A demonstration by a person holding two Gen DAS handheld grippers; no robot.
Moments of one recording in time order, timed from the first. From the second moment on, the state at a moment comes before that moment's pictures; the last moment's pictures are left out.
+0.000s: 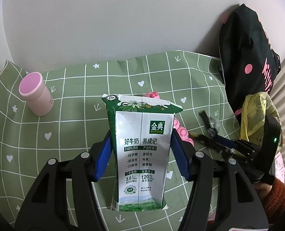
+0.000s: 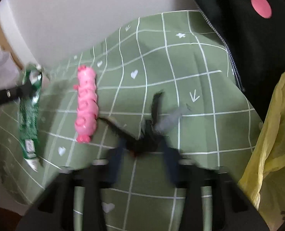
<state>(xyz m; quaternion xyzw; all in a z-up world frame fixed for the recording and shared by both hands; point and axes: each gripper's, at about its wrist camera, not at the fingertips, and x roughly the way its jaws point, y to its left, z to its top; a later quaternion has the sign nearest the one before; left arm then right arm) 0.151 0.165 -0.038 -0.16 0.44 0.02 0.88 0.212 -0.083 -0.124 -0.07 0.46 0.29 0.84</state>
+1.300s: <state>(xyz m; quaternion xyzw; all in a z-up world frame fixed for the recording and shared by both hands) 0.236 -0.049 0.153 -0.05 0.25 -0.29 0.92 0.151 -0.286 0.093 -0.04 0.22 0.07 0.97</state>
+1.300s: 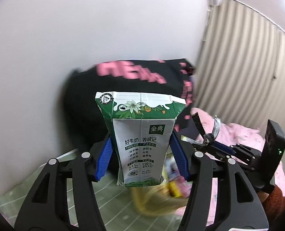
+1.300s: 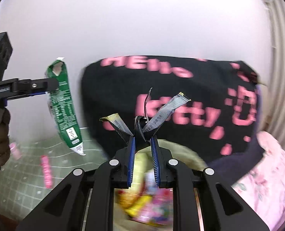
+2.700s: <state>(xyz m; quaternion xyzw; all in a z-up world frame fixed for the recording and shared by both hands) 0.320 -0.167 0.009 0.01 0.44 -0.36 0.82 0.189 -0.332 -0.005 0.02 0.36 0.05 0.93</state>
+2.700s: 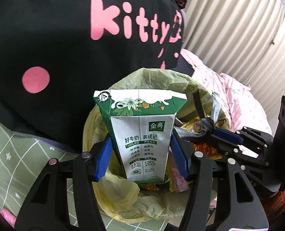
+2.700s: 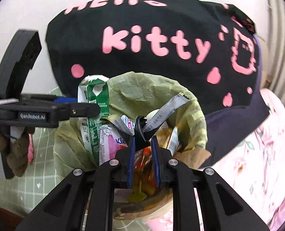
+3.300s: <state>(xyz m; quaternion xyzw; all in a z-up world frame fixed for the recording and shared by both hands) 0.304 -0.125 0.035 -0.04 0.40 -0.38 0.83 0.172 -0.328 0.002 0.04 0.35 -0.03 0.94</state>
